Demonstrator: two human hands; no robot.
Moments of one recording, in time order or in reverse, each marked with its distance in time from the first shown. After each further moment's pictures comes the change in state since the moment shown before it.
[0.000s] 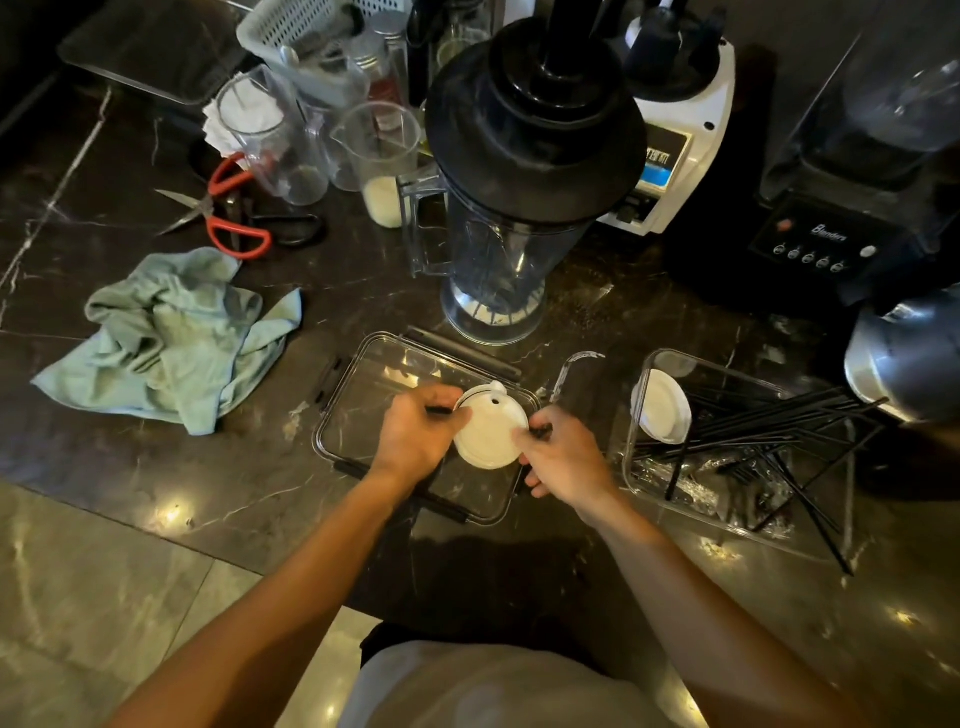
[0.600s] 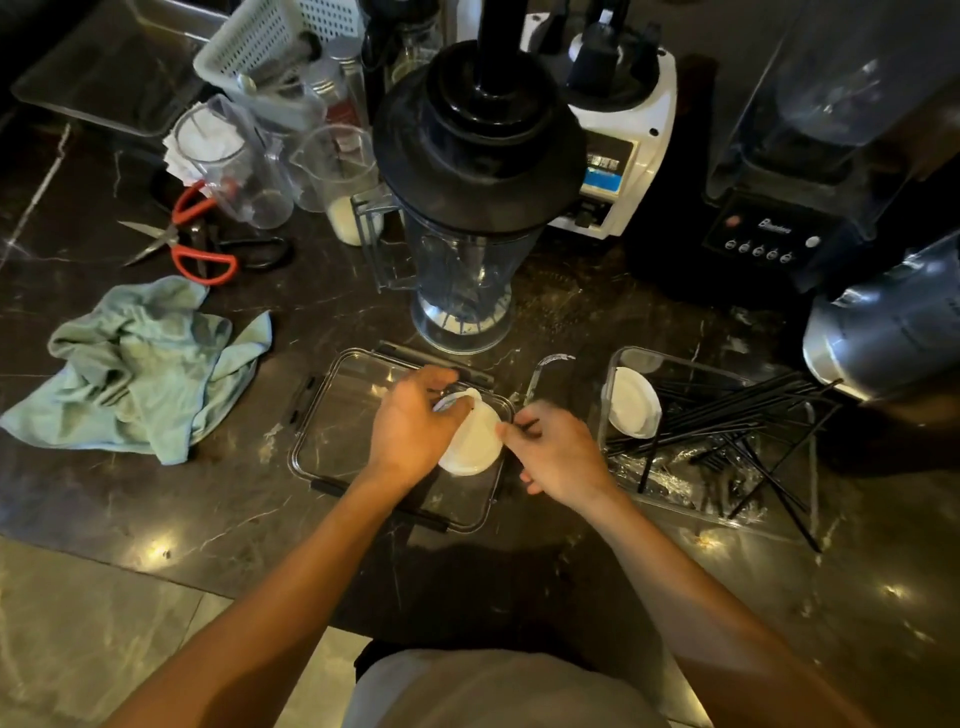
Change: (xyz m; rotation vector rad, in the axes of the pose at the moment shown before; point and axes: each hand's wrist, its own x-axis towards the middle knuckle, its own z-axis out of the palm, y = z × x) left_hand -0.014 0.053 0.007 0.239 0.008 0.219; right_hand -0.015 -0.011 -0.024 -0.071 0.053 -0.075
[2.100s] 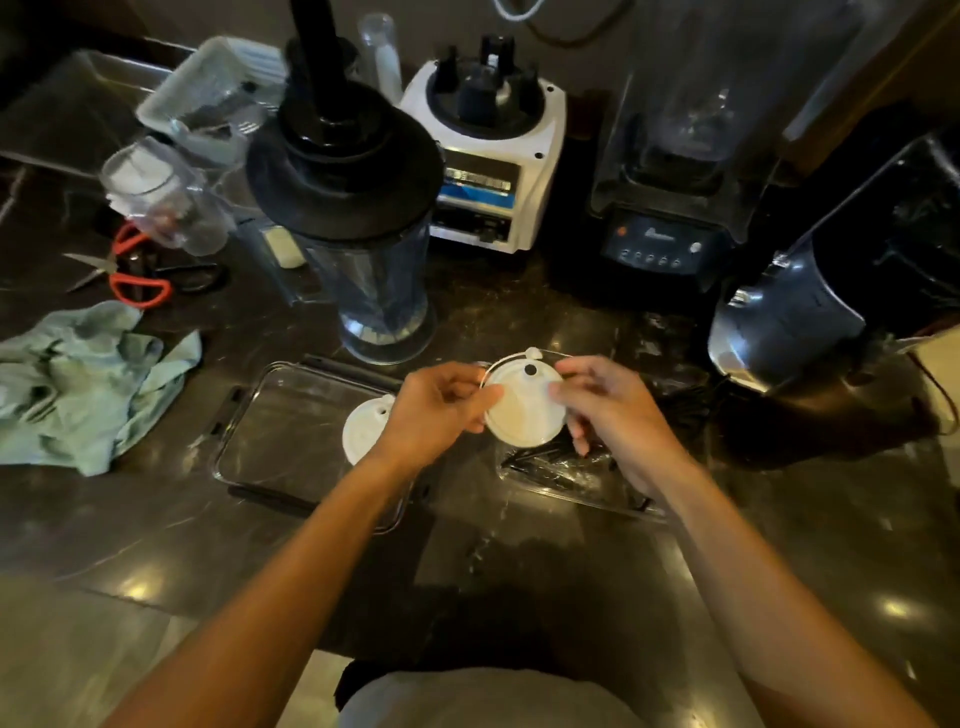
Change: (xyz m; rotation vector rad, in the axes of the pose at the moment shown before) left_hand -0.023 0.100 0.075 -0.413 -0.209 -0.001; right_hand -0.027 0.062 -0.147 0.558 0.062 -0.171
